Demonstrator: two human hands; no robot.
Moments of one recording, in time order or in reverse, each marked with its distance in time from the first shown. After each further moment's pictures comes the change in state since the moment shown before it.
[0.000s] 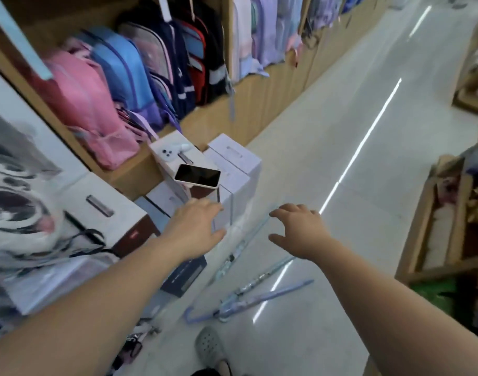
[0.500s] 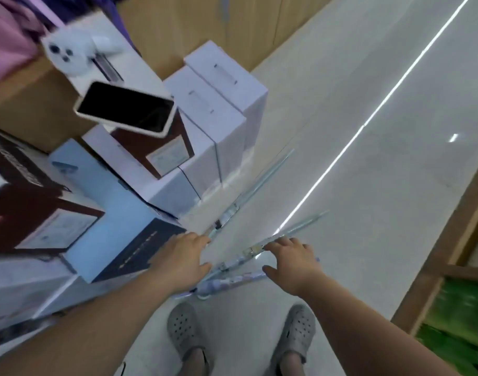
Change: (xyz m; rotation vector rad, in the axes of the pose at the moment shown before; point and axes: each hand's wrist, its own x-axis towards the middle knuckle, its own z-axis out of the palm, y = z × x) left_hand 0.147 -0.038 0.319 -0.105 -0.421 -0.222; right_hand 0.154 0.124 0.291 0.080 -0.374 -0.008
